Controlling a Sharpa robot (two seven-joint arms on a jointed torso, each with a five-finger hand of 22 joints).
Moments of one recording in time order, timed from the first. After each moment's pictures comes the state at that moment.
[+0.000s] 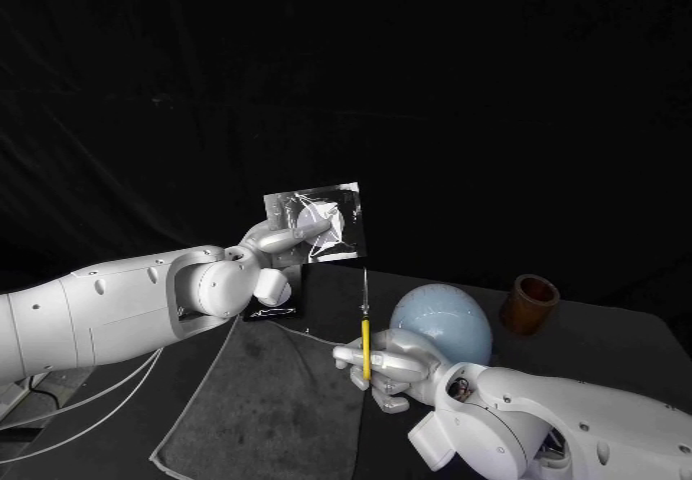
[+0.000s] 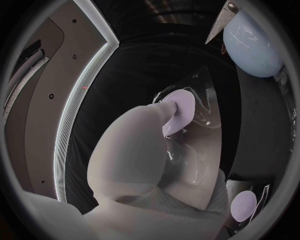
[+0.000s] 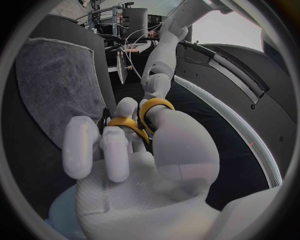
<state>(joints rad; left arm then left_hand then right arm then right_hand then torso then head) 1.28 -0.99 -0.08 1.51 0.20 -0.14 0.30 1.54 -0.09 0.59 0.17 0.05 0.98 0.17 0.31 0.30 1.21 0.12 0.06 0.06 1.16 0.08 0.12 0.24 0.16 1.20 0.16 0.16 0.07 1.15 -0.59 -0.19 1.70 -0.22 -0.32 0.08 1.07 -0.11 0.50 0.09 0.08 0.95 0.07 0.32 0.99 1.32 0.07 0.47 1.30 1.47 -0.07 1.57 1.31 0.05 1.46 0.04 1.31 1.31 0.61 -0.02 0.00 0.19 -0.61</state>
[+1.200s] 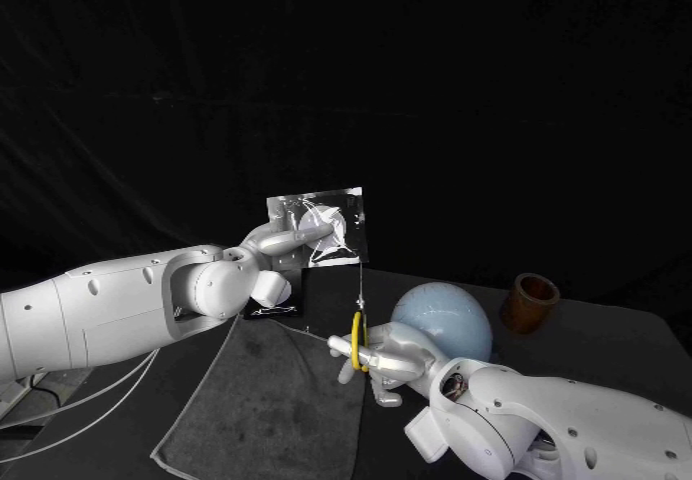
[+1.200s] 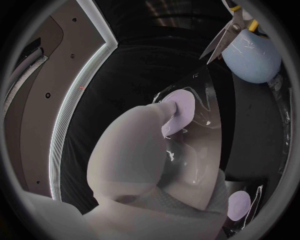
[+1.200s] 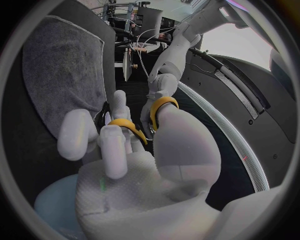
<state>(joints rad) 1.28 -1.01 -0.08 1.54 0.20 -0.12 0.26 1.52 -0.09 0.60 0.16 0.05 0.98 0.17 0.31 0.32 1.22 0.12 0.06 0.06 1.16 0.08 0.12 0.24 0.17 1.20 0.16 0.16 0.07 1.14 -0.56 -0.18 1.67 -0.35 -0.38 0.08 1.09 -0.14 0.11 0.29 0.05 0.85 0.16 0.11 0.83 1.25 0.08 0.17 0.62 1.47 0.00 1.50 1.31 0.07 1.39 0.10 1.17 1.31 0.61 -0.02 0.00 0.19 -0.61</state>
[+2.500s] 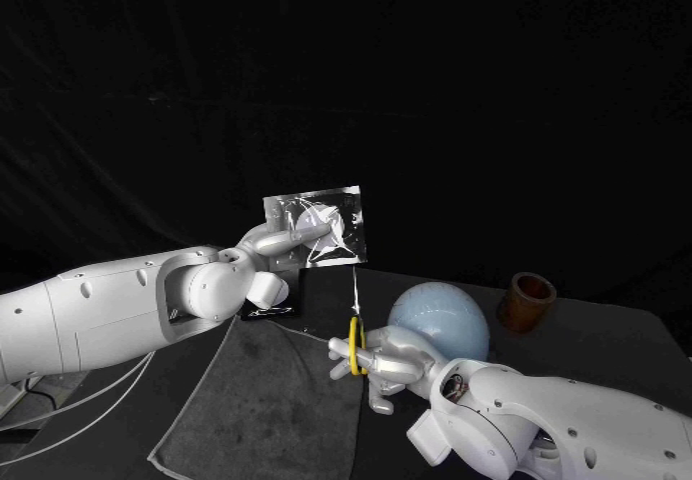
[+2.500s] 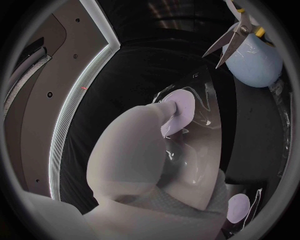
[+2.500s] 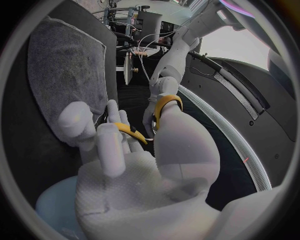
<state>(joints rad) 1.28 -1.02 -0.08 1.55 0.20 -0.10 0.27 1.51 -0.09 0.61 0.16 0.04 0.98 0.17 0.31 0.32 1.22 0.12 0.06 0.06 1.16 0.08 0.12 0.24 0.16 1.20 0.16 0.16 0.07 1.14 -0.57 -0.18 1.66 -0.38 -0.33 0.07 1.05 -0.12 -0.16 0.30 0.05 0.75 0.20 0.07 0.77 1.01 0.16 0.06 0.27 1.46 0.06 1.45 1.30 0.10 1.30 0.17 0.95 1.31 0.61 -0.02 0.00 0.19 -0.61</state>
